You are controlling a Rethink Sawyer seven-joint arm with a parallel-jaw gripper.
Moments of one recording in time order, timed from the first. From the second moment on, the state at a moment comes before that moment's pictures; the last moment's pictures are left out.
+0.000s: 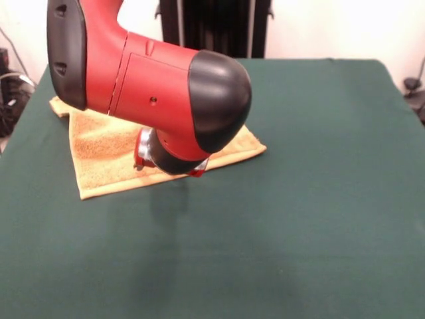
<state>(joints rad) -0.16 -0.02 -0.11 0.71 -0.32 1.34 1.73</state>
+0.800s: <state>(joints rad) -0.14 0.02 -0.14 0.63 -0.32 1.40 1.77</state>
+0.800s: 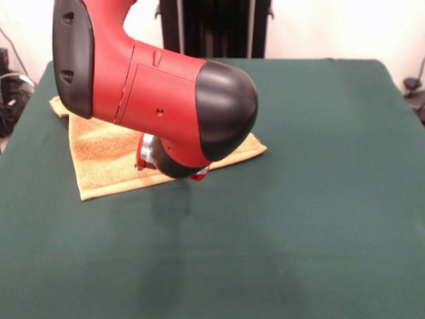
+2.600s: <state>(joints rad) -0.26 0.12 -0.04 0.41 -0.26 1.68 1.82</state>
